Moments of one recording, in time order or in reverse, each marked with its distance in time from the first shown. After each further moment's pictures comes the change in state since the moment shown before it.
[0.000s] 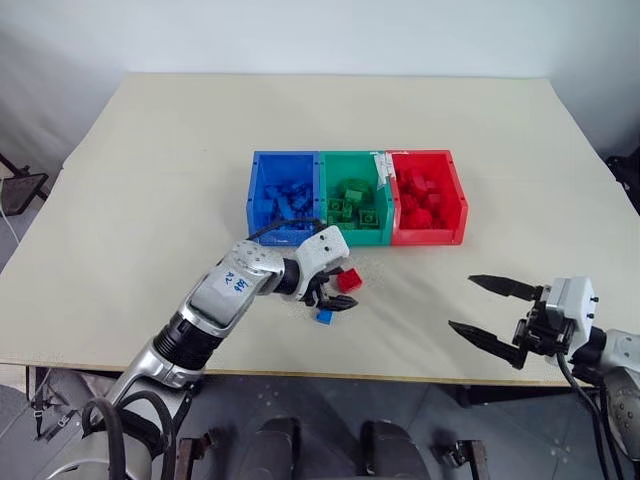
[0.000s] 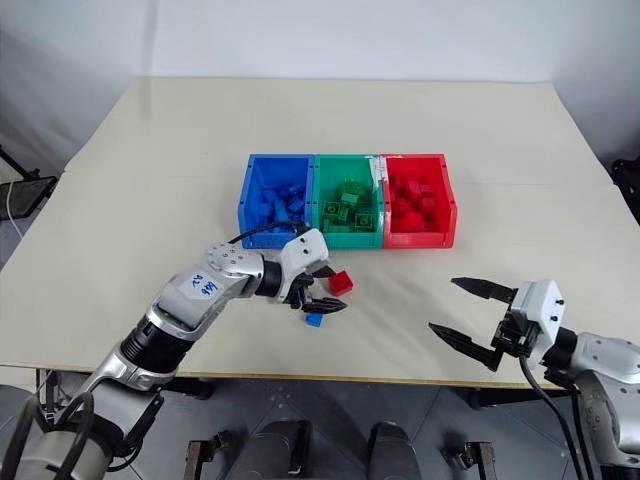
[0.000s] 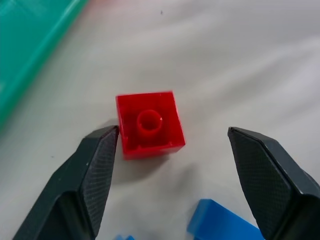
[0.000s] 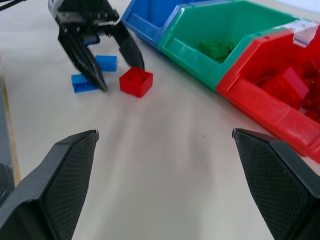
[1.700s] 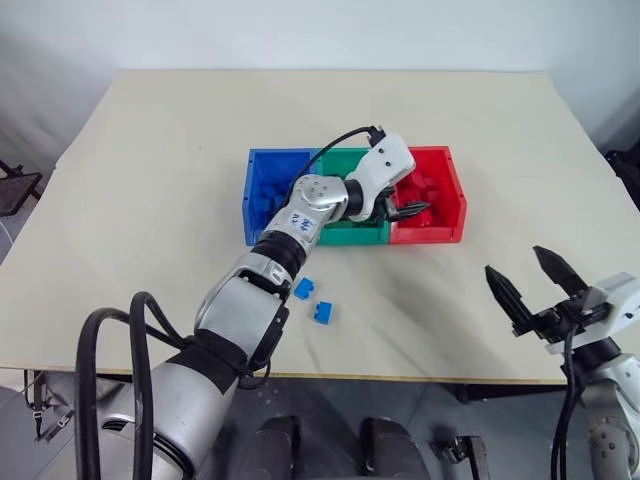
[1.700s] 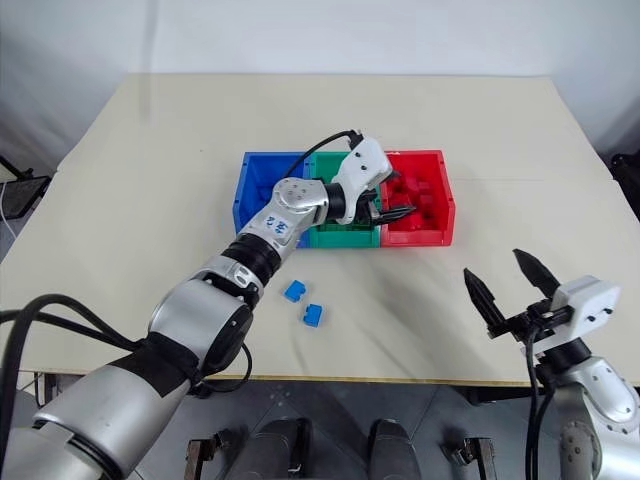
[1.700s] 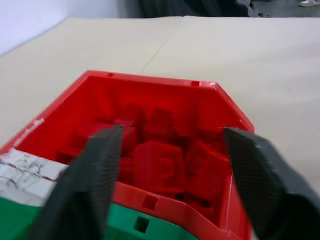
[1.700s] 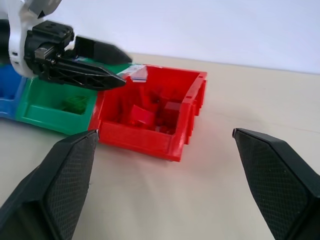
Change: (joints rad) left arm -0.562 -0.391 0.272 1.243 0.151 -1.087 0.079; right arm 0.079 0.290 -0.103 -0.169 0.021 -0.003 -0.466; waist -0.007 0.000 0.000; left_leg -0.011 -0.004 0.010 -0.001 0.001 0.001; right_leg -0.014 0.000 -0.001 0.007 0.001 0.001
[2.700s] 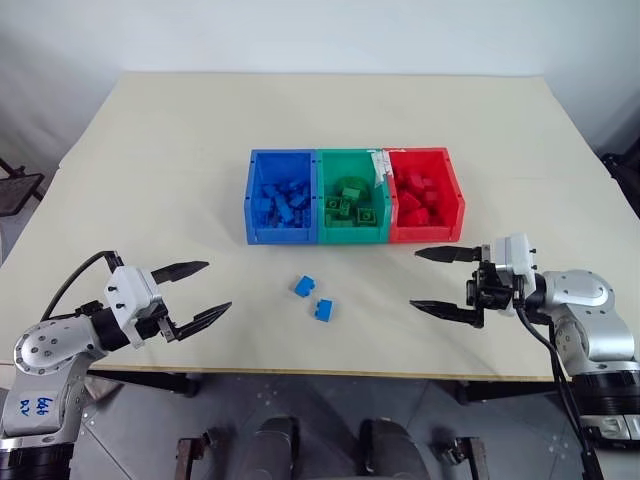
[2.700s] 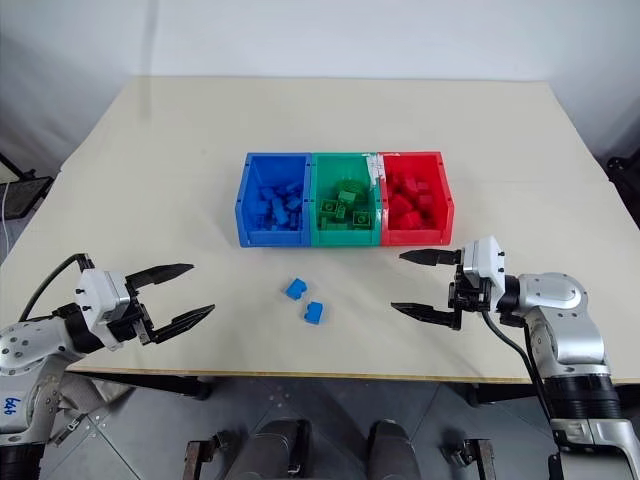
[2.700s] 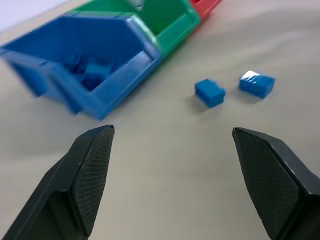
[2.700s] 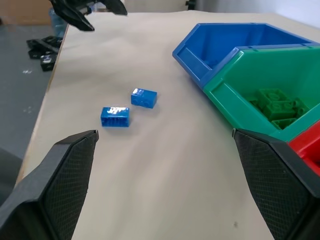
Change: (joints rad) left arm 1.311 0.648 0.490 -1.377 -0.396 0.256 -0.231; right arm -0.514 -0.251 0.344 0.485 -0.074 -0.046 0.715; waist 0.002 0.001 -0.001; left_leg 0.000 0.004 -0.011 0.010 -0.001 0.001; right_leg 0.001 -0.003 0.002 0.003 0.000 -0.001
